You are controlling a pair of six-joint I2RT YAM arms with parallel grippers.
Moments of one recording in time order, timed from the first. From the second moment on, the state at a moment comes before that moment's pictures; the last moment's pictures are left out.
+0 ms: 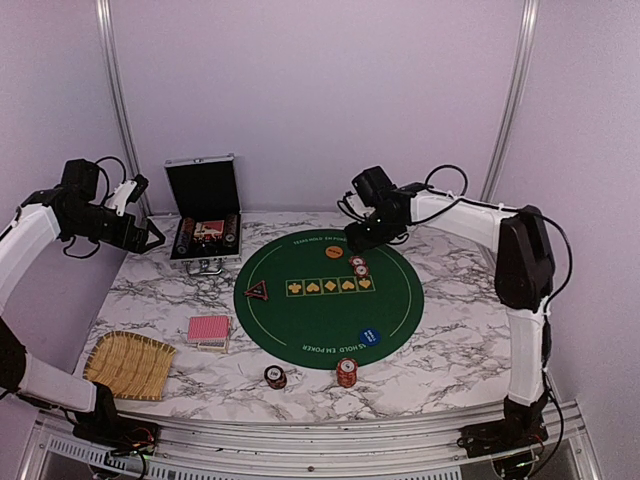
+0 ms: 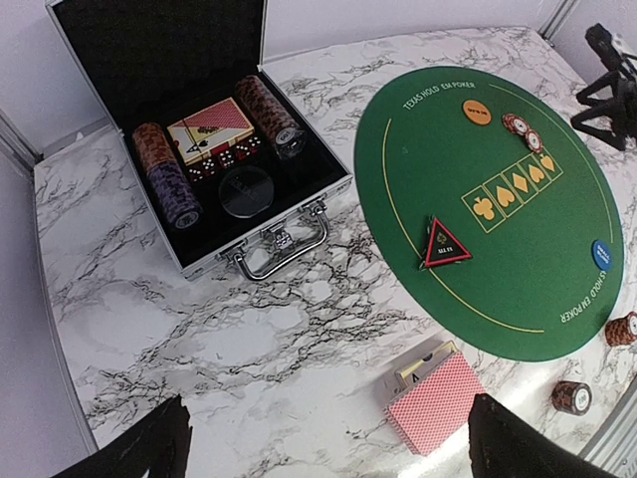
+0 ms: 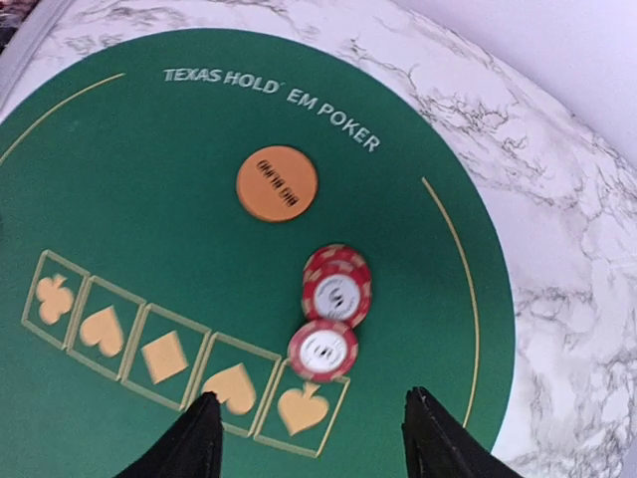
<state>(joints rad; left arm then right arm) 0.05 1.28 1.23 -0.82 0.43 0.30 0.59 2.13 1.85 -0.67 0.15 0.06</state>
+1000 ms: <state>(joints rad) 0.05 1.28 1.25 -0.84 0.43 0.30 1.06 1.75 1.25 -0.79 -0.06 0.05</state>
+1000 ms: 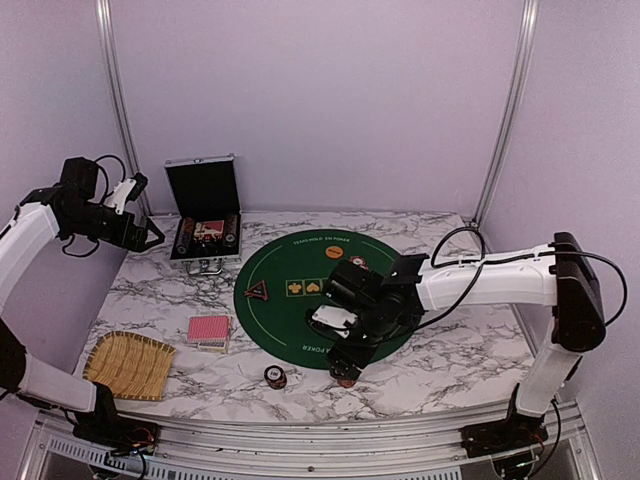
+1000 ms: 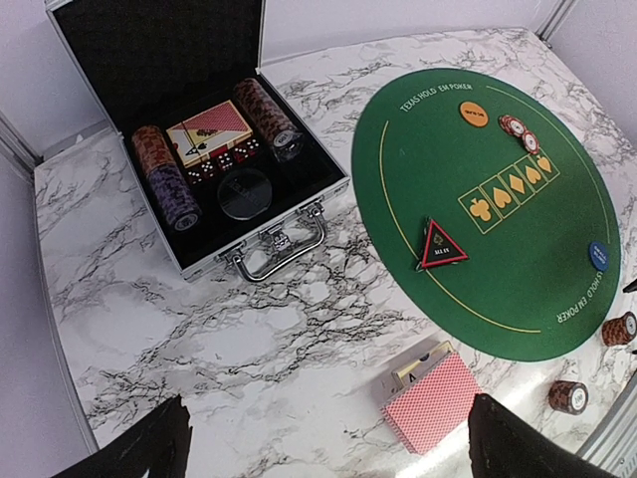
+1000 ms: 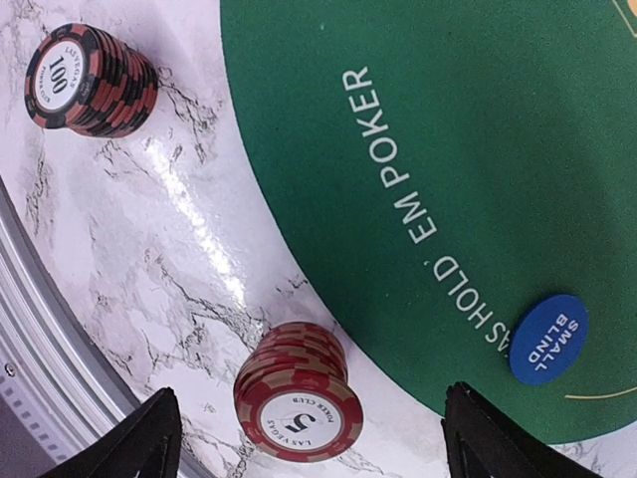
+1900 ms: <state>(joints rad) 0.05 1.28 1.25 -0.85 0.44 0.30 1.07 1.78 1.20 -0.78 -0.08 0.05</state>
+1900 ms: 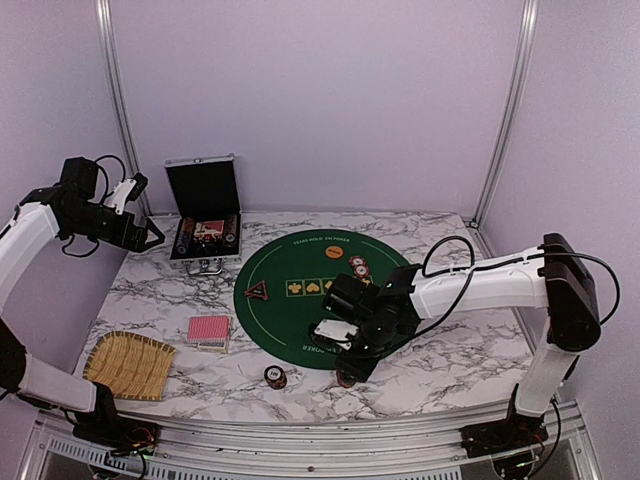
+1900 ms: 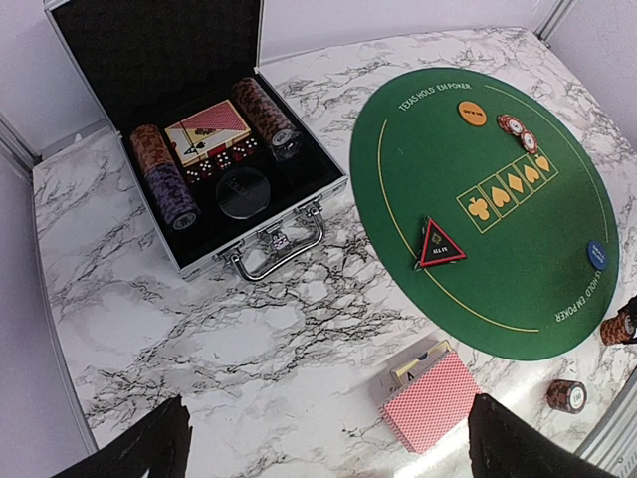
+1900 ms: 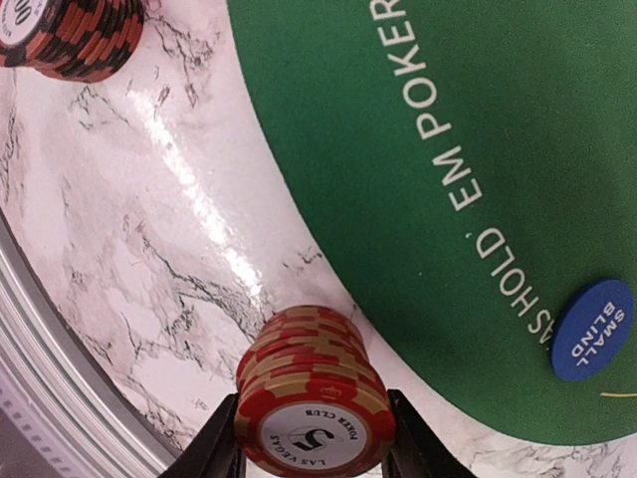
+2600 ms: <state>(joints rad) 0.05 1.27 1.26 -0.85 0.44 0.30 1.07 1.78 1.22 -0.79 -0.08 0.05</state>
